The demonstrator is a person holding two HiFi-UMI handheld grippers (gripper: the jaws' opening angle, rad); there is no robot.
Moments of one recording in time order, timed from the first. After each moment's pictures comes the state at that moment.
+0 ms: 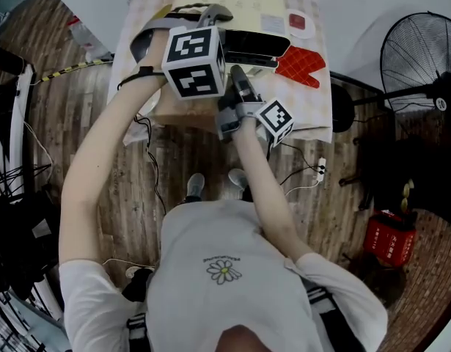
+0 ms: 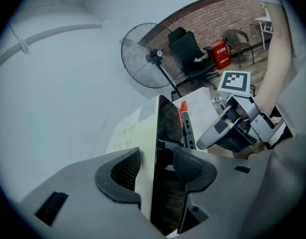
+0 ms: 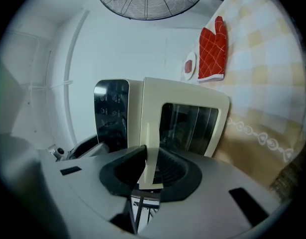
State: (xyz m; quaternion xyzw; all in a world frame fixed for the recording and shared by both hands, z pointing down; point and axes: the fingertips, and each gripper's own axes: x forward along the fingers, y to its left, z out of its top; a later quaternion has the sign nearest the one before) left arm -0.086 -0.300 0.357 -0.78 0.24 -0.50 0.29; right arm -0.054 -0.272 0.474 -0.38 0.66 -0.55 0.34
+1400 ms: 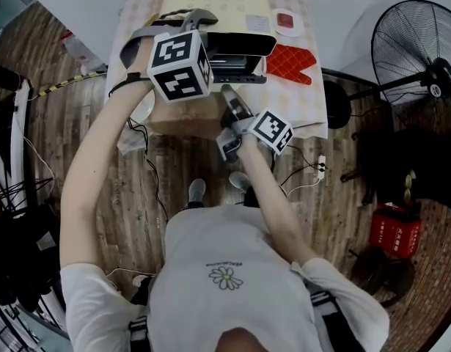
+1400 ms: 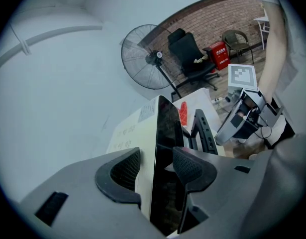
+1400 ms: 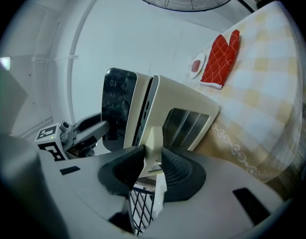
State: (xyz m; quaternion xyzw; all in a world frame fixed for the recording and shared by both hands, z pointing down) left arm -0.087 -0.299 0.356 -0.79 0.24 -0.49 0.29; right arm -0.053 -0.234 0.486 -0.39 0.72 -0.52 0.23
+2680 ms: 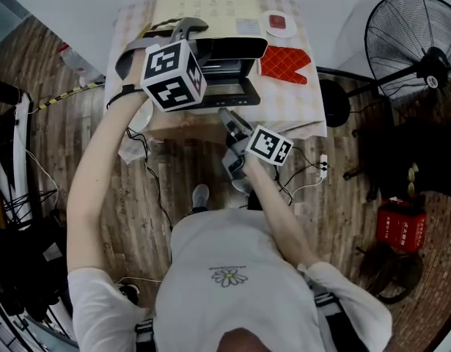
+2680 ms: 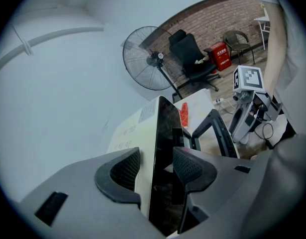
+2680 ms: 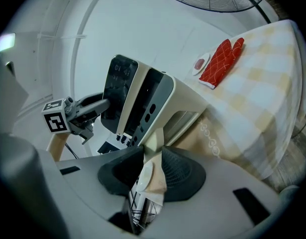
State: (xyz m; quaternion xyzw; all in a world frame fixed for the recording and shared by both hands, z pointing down) left arm -0.086 -0.299 0.357 -0.79 0.24 -0.48 0.29; right arm -0.049 -0.197 0.519 -0.39 0.77 -0.49 0.14
